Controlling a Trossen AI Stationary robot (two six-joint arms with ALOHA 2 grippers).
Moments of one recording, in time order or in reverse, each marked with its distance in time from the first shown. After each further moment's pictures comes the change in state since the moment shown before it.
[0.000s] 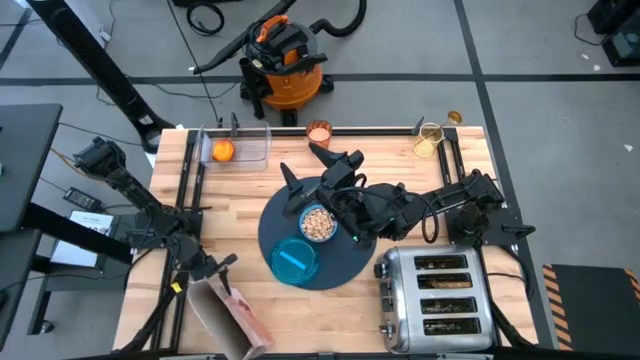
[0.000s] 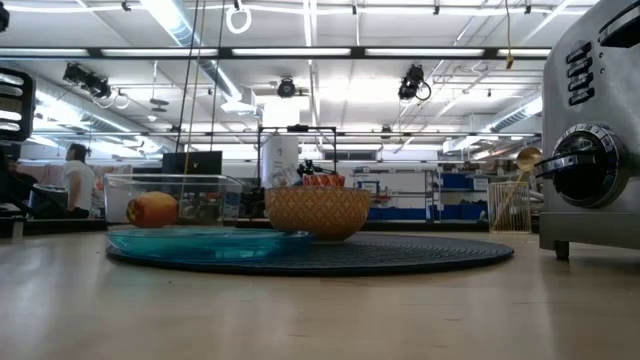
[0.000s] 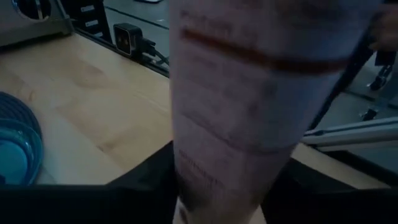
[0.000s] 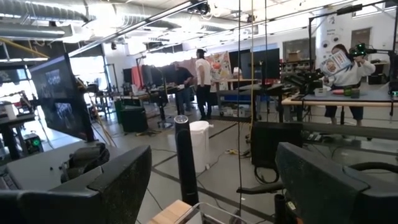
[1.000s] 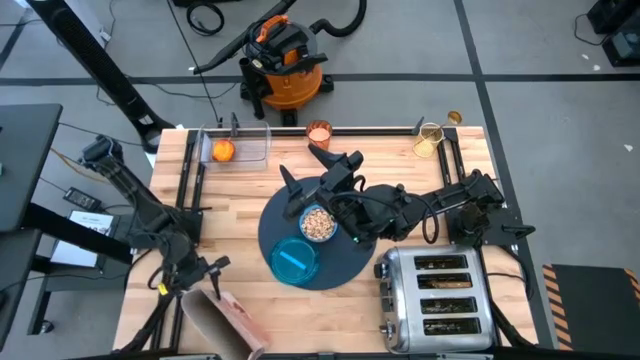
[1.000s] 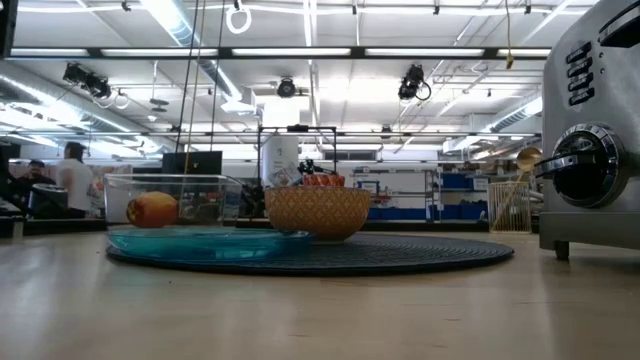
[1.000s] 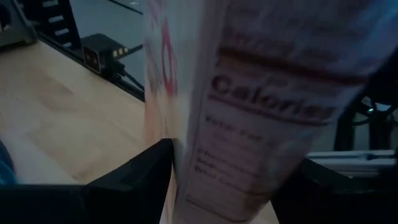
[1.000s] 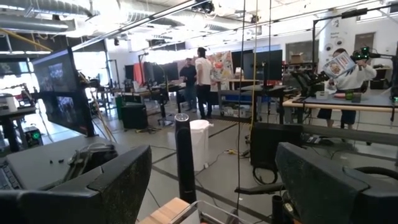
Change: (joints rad) left arm -0.020 -0.195 0.317 -0.581 0.097 -0.038; right arm 0.005 -0.002 0.000 -0.022 -0.008 -0.015
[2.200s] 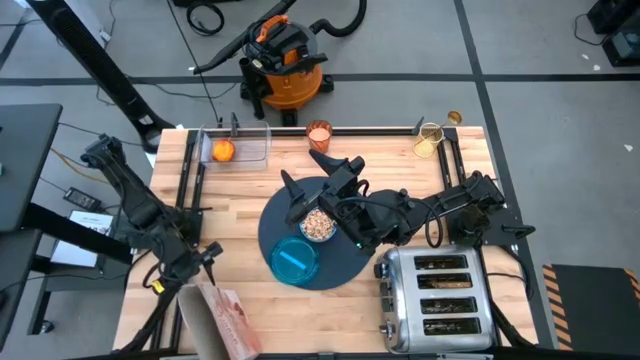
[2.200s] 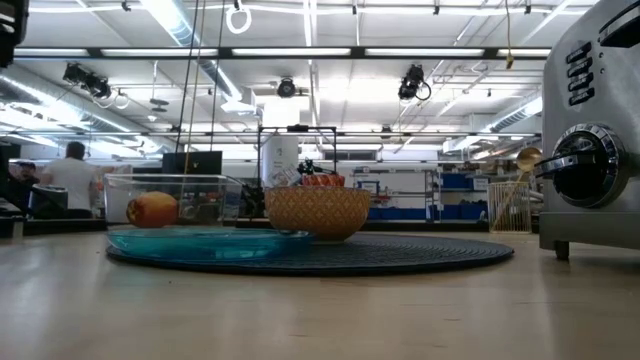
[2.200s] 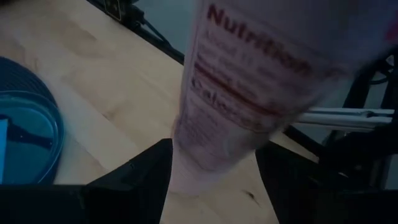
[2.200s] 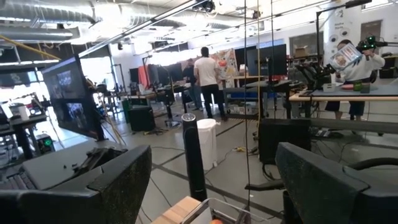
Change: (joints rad) left arm -0.026 -0.049 0.216 -0.512 -0.107 0.008; right arm 0.026 0.000 0.000 0.008 0.015 0.048
